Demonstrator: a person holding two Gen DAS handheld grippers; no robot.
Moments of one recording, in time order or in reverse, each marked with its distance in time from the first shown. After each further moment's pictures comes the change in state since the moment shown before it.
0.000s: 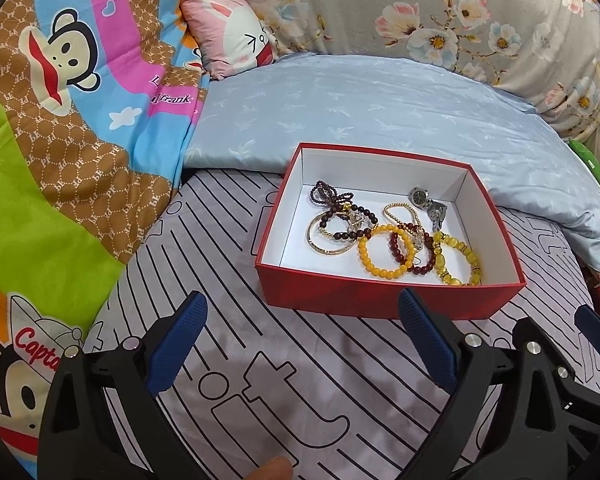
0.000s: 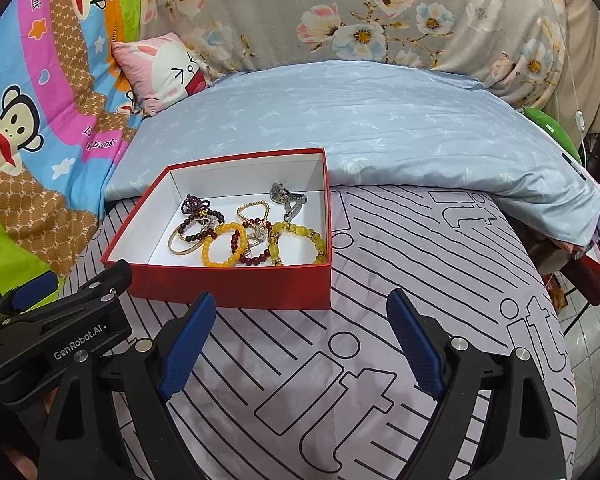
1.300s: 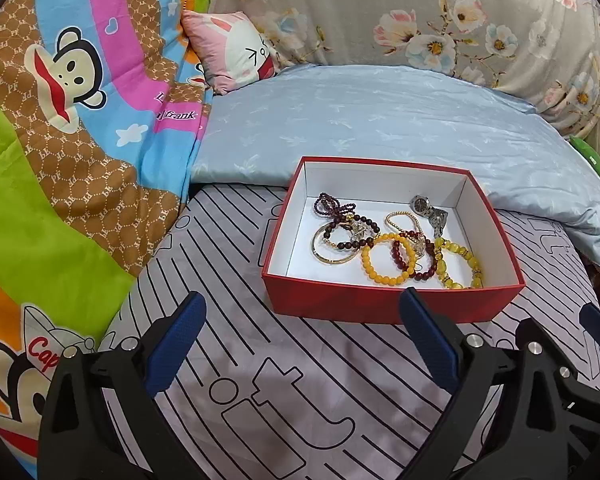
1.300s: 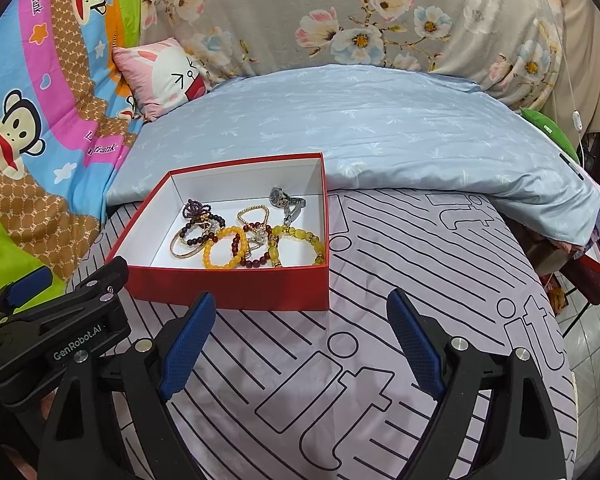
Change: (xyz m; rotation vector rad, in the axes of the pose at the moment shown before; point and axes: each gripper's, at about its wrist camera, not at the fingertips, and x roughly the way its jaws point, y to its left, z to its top) left arm -0.009 -0.002 0.001 0.026 -0.039 0.029; right arm -0.005 0.000 0.003 0.000 -0.012 -0.002
